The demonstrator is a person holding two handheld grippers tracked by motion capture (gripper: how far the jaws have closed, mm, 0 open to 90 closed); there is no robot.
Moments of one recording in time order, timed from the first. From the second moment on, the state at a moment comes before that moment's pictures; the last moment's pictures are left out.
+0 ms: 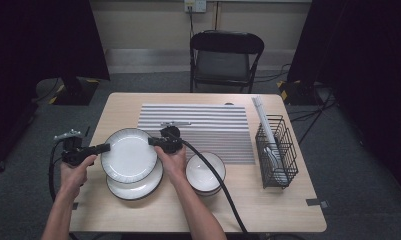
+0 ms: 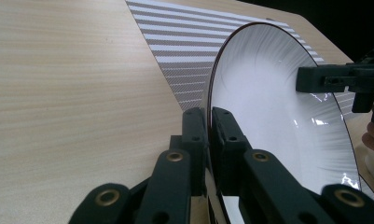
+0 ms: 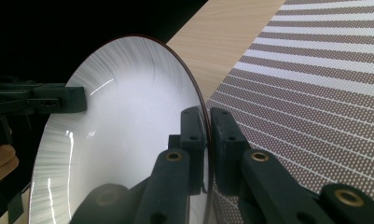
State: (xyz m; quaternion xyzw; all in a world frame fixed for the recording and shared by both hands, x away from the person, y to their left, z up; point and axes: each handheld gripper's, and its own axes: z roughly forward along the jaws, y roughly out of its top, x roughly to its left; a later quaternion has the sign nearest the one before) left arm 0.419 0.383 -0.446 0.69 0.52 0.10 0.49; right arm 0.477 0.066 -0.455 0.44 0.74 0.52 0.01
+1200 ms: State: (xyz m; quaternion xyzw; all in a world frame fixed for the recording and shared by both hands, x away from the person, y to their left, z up) left arm 0.418 0.385 -0.420 0.68 0.51 0.12 0.51; right arm 0.474 0.067 -0.423 0.42 0.74 0.53 0.04
